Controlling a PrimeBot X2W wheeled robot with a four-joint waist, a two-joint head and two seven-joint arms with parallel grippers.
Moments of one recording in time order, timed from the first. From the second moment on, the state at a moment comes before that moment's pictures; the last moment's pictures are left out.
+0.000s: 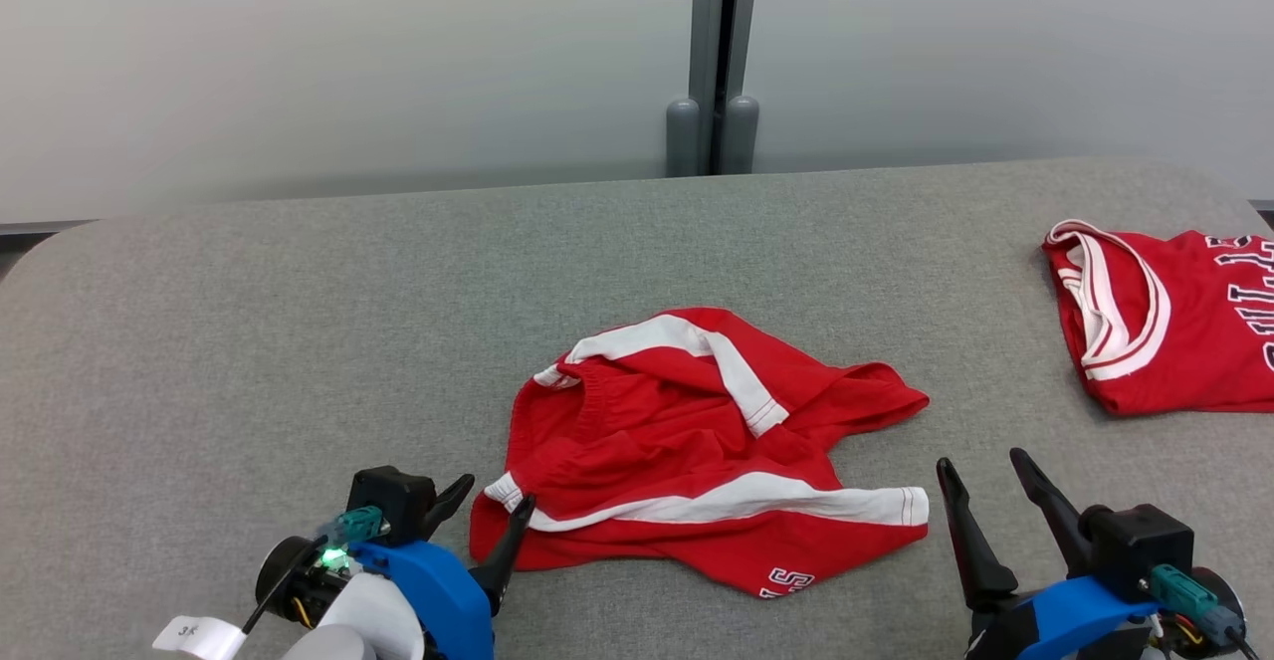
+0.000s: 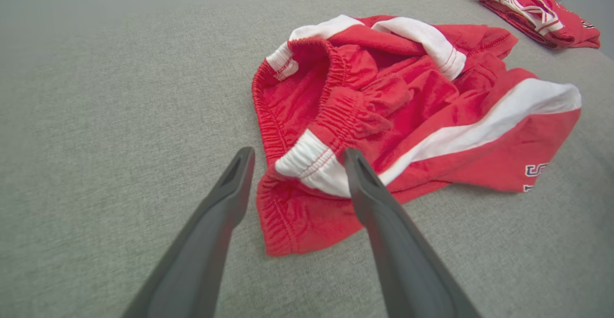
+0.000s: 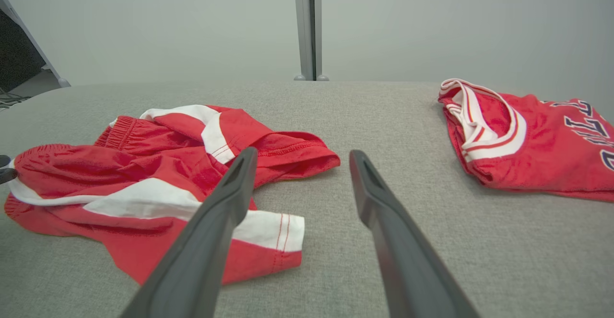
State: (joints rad) left arm -0.24 0.31 -0.60 0.43 -0.56 -0.12 0.05; right arm 0.04 -0.05 0.00 0.06 0.11 0.13 0.00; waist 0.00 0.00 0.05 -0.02
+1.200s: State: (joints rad) left arm -0.22 0.27 -0.63 0.43 -0.68 -0.03 -0.06; right arm 0.03 -0.05 0.04 0.09 0.31 0.13 0.22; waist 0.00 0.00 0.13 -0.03
